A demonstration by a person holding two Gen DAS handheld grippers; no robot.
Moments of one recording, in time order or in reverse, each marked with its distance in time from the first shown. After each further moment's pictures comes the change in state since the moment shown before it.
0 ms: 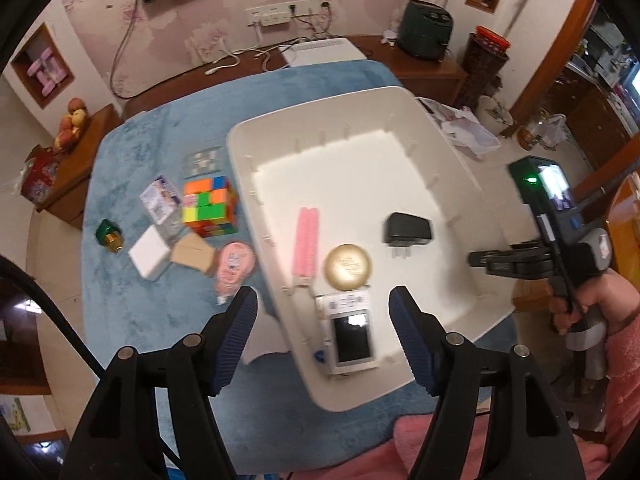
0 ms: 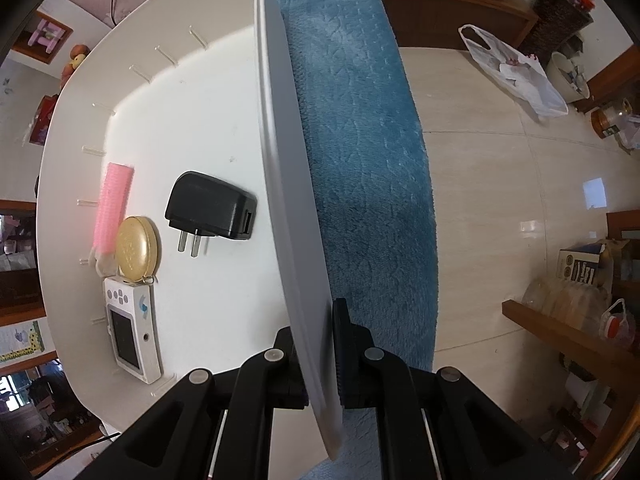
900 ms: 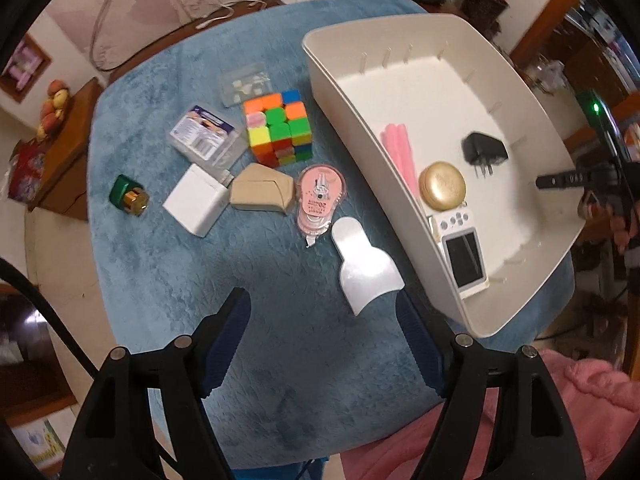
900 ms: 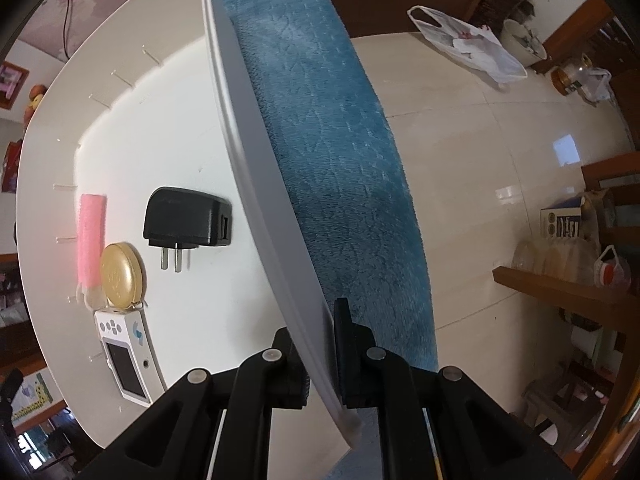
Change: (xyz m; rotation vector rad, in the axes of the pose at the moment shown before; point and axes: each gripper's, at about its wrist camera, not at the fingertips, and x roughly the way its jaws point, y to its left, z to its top) left arm 0.046 0.102 -0.031 0.125 0.195 -0.046; right arm 0.000 0.001 -0.005 0.172 -0.002 -0.081
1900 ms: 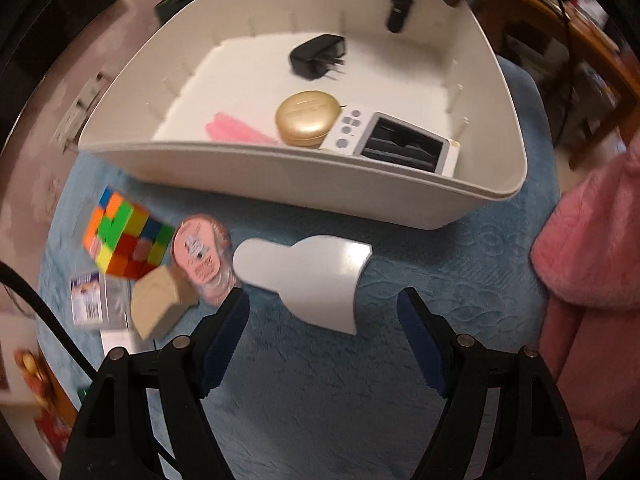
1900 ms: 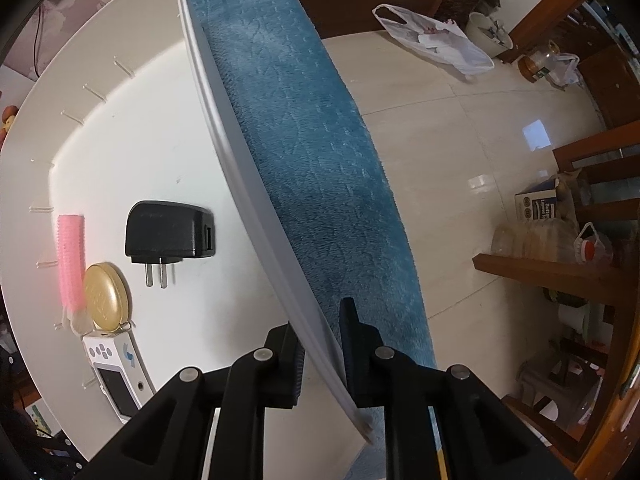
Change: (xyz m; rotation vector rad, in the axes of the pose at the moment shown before) left arm 0.068 -0.049 -0.032 0.867 -0.146 -0.054; right arm -0.002 0.014 -0.003 0.080 -0.011 -0.099
